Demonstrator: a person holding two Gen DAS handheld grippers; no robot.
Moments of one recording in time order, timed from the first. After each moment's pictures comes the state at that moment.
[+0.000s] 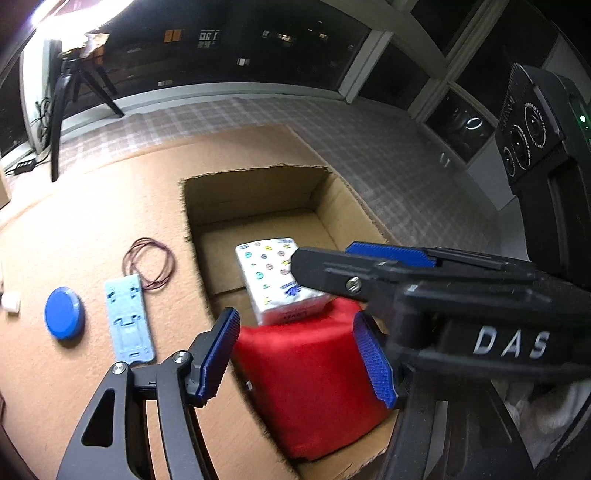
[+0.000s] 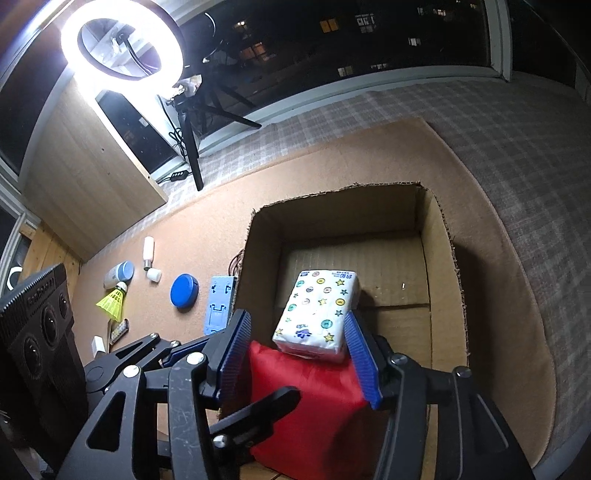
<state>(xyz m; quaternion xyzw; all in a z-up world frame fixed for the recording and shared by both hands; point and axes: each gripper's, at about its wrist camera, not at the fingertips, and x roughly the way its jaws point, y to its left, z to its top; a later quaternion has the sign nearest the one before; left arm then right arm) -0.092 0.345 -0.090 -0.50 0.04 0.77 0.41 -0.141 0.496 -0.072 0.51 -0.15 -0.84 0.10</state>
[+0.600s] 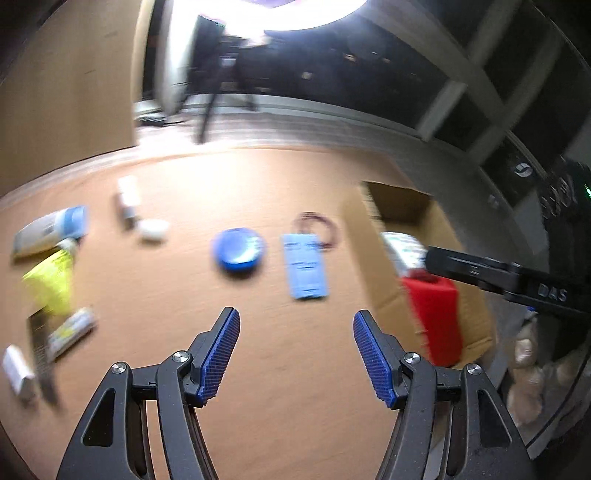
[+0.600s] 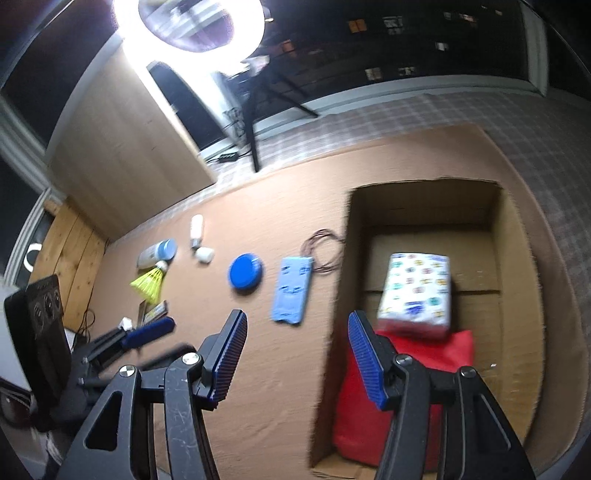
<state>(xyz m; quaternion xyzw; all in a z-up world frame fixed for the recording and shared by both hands) -0.108 0.160 -0.075 -0.50 -0.01 0.82 0.29 -0.119 0.415 -0.059 0.51 -0.13 -0.84 0.17</state>
